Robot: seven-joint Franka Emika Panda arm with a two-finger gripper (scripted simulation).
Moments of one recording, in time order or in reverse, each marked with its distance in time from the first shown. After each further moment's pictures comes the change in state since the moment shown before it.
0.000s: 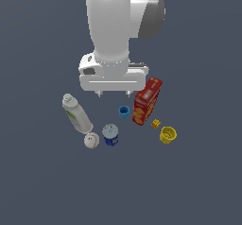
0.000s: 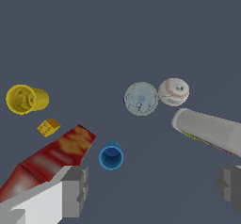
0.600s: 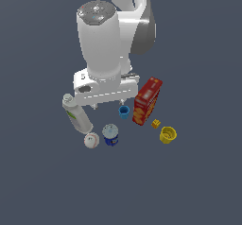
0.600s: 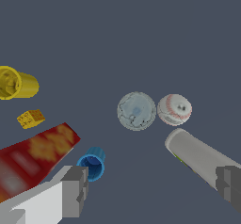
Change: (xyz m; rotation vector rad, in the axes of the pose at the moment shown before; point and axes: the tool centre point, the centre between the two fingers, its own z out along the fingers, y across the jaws) arm 0.022 0.021 0.031 -0.002 0.006 -0.210
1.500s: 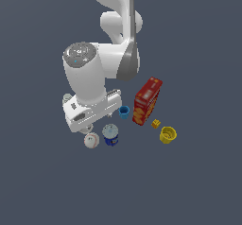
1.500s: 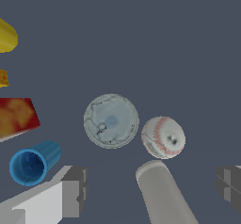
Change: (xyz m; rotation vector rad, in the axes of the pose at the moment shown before) arm 0.022 0.048 0.065 -0.005 0.010 -0.392
